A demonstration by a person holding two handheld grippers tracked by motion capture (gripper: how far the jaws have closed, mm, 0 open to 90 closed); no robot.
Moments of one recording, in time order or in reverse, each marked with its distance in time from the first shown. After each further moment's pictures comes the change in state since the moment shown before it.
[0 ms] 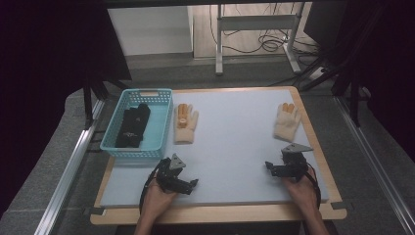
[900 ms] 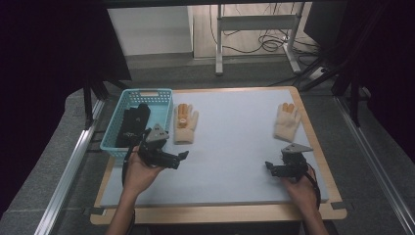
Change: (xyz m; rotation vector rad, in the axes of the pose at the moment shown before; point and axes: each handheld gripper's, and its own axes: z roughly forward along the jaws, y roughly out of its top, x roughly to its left) left arm 0.019 0.067 -0.084 -0.182 0.007 0.070; right arm 0.001 0.000 0.000 -0.002 -0.004 -0.005
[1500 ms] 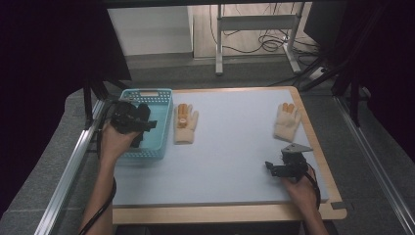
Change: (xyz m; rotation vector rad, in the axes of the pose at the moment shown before) left arm 0.124 0.018 -0.018 0.132 0.163 -0.237; right arm 0.000 0.000 0.000 0.001 0.001 0.000
